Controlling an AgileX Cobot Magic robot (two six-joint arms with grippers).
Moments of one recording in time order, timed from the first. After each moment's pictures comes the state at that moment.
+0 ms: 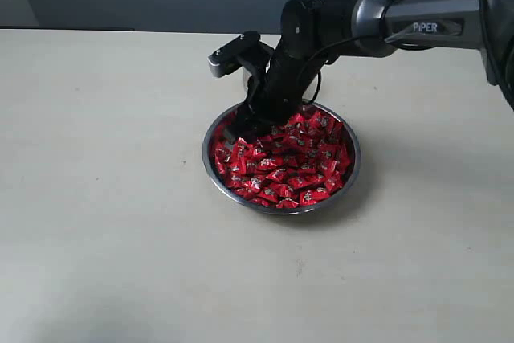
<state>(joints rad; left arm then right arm) 0.12 0.00 0.01 0.03 0.34 0.03 0.70 2.19 -1.58 0.20 0.69 -0.42</state>
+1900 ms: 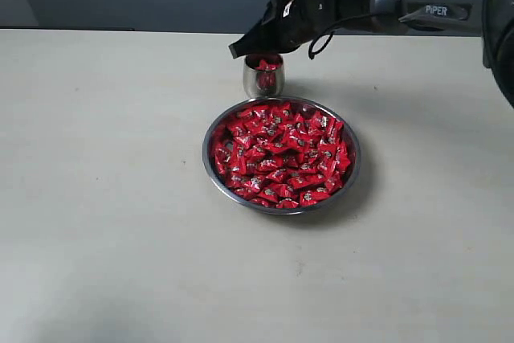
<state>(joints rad) 0.12 0.00 0.01 0.03 0.34 0.03 0.60 2.25 -1.73 0.09 0.29 -0.21</state>
